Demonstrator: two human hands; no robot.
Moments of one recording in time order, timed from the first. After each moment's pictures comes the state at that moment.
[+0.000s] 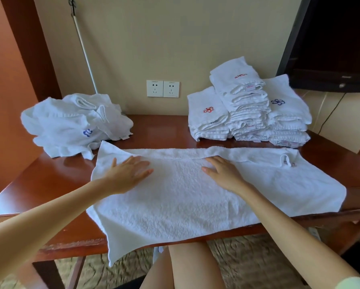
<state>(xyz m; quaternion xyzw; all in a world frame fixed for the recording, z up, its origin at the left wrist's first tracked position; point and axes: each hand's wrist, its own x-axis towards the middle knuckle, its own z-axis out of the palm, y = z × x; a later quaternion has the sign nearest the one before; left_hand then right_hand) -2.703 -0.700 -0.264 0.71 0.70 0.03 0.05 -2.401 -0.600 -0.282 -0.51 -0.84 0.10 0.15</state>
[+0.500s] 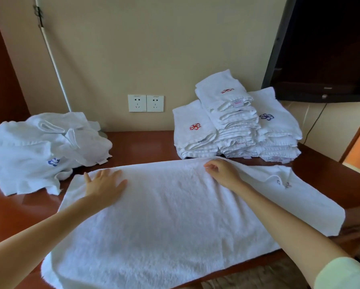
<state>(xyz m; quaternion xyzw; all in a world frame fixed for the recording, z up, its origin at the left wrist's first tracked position) -2.725 -0.612 -0.275 0.61 0.79 0.01 -0.02 -2.379 -0.495 -0.272 -0.54 -0.78 0.17 0.28</state>
